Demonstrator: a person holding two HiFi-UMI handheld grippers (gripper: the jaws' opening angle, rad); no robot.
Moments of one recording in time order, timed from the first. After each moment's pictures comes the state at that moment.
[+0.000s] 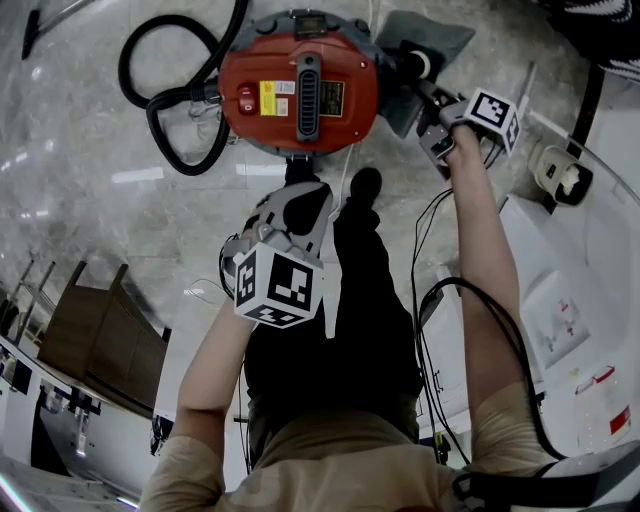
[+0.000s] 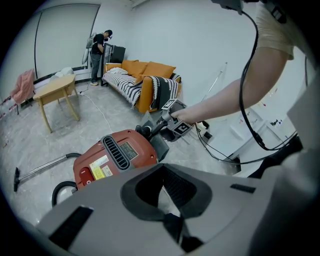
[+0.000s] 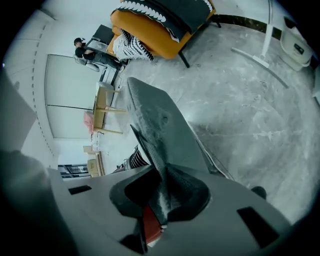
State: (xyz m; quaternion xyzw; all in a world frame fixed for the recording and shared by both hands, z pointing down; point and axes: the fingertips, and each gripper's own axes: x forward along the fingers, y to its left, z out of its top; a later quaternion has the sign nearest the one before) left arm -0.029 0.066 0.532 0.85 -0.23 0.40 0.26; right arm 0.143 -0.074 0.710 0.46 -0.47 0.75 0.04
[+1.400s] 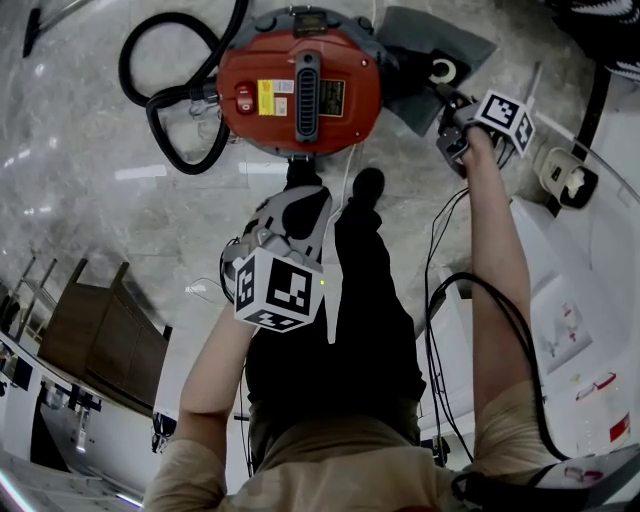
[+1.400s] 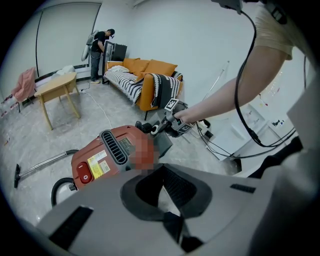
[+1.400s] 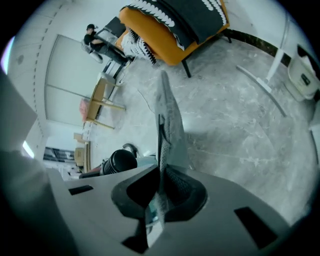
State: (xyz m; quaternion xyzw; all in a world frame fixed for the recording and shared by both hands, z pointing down) left arm -0.029 0.074 0.542 0.84 -0.23 0.41 0.27; right arm 0.192 -0.069 0.740 0.49 -0.50 0.70 0.12
